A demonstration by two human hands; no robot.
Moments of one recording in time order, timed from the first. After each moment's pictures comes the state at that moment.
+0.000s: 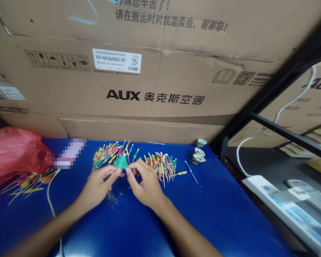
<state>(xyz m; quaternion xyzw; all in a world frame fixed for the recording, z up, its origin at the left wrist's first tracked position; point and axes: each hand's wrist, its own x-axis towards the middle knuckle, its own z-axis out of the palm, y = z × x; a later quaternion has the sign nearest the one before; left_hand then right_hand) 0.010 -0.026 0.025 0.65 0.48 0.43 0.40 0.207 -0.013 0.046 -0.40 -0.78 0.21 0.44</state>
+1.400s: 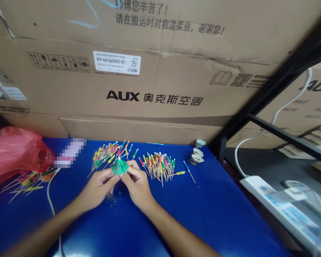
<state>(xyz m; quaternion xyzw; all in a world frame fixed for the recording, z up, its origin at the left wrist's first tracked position) 0.011 -0.031 0.033 0.68 0.44 0.40 0.44 0.183 -0.016 0.024 -0.32 -0.64 0.47 0.52</state>
